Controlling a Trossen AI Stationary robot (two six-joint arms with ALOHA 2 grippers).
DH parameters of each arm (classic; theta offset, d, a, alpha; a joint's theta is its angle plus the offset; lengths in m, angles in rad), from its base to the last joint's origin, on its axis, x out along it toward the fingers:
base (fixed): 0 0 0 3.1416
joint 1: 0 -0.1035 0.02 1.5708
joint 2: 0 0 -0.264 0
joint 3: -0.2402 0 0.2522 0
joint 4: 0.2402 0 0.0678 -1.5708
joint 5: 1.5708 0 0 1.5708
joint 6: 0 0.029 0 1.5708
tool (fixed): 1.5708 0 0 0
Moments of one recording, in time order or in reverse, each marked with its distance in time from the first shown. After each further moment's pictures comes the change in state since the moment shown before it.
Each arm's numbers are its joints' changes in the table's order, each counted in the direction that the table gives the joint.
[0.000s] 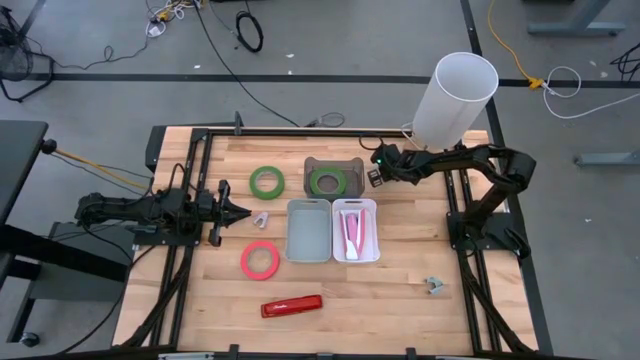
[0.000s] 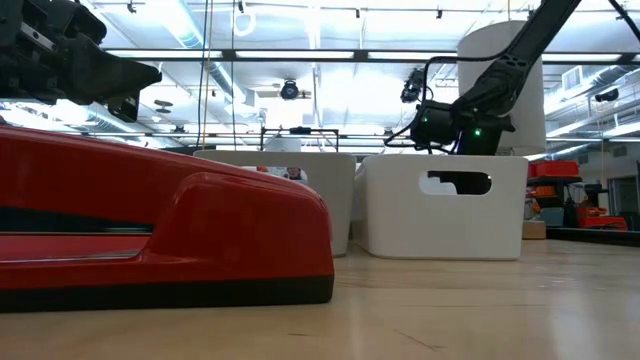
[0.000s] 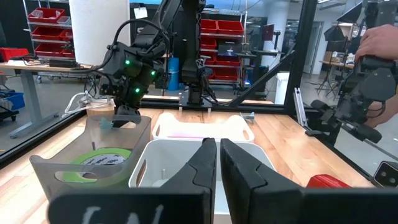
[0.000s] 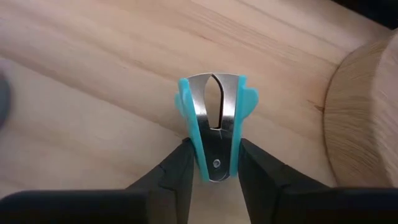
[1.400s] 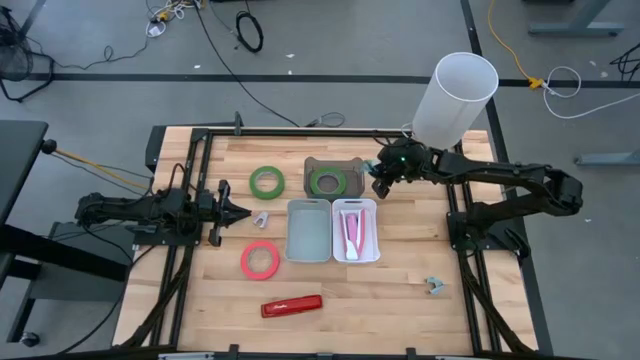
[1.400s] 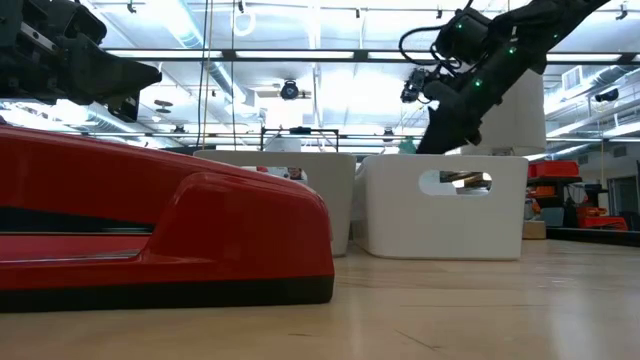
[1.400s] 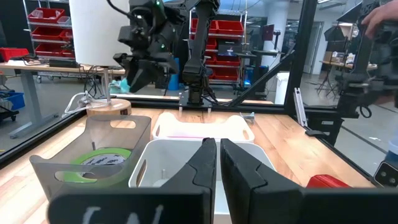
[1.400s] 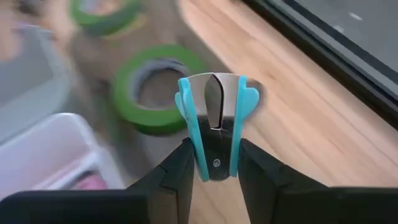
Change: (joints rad) left arm 0.000 0.000 0.000 0.000 0.000 0.000; right arm -0.123 -0.417 0.000 -0.011 -0.363 -0.361
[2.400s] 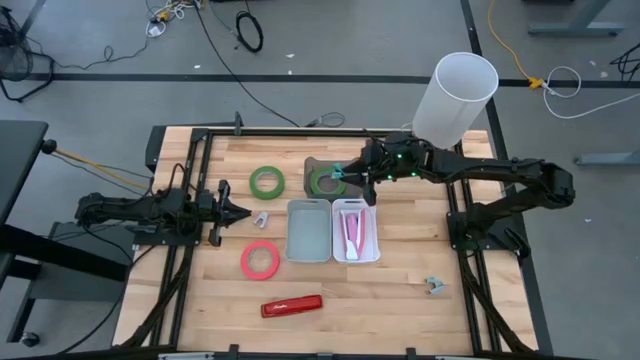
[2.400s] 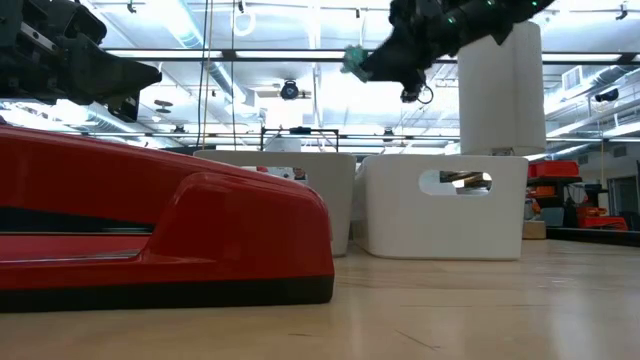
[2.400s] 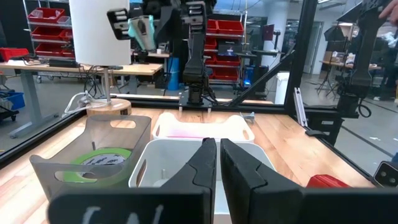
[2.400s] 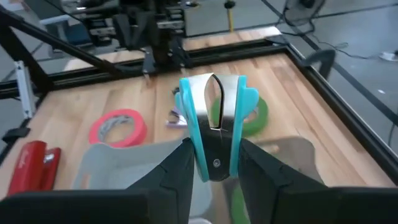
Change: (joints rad) left arm 0.000 0.000 0.000 0.000 0.000 0.000; right arm -0.153 0.093 -0.229 -0.193 -0.245 -0.132
